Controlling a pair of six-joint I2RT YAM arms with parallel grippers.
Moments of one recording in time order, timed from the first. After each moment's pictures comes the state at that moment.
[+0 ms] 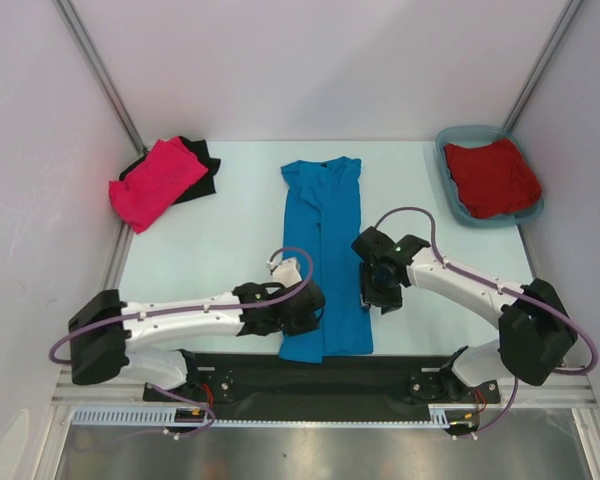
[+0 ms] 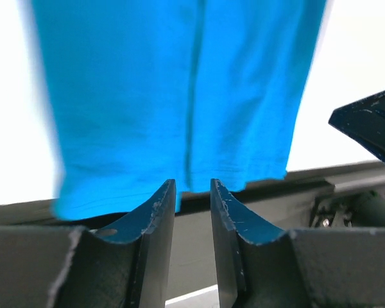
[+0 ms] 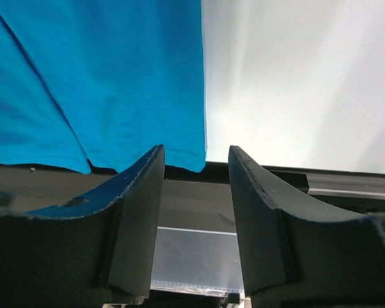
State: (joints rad) left arm -1.21 1.36 0.86 -0.55 -0.27 -1.33; right arm 0.73 1.41 0.97 -0.92 0.03 0.74
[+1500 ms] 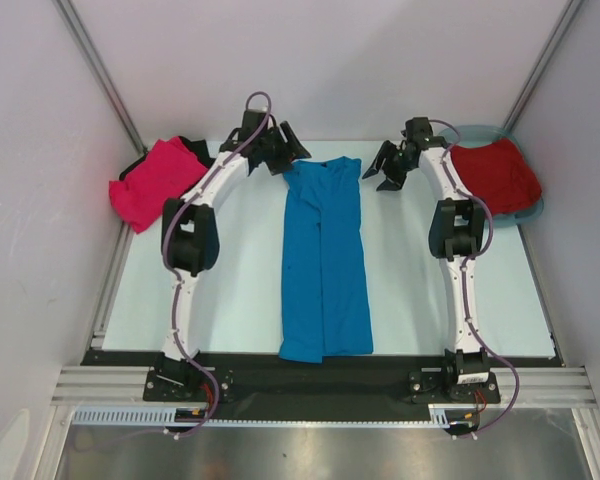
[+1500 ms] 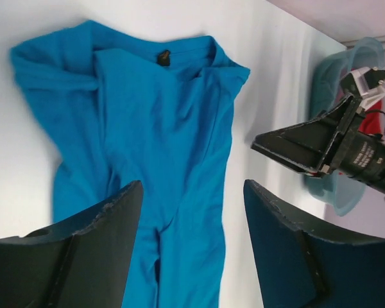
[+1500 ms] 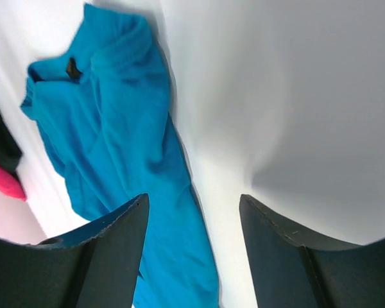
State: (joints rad) left arm -0.30 2.31 2.10 -0.43 0.30 -0.74; right arm 0.09 2.64 2.50 -0.87 -0.45 0.58
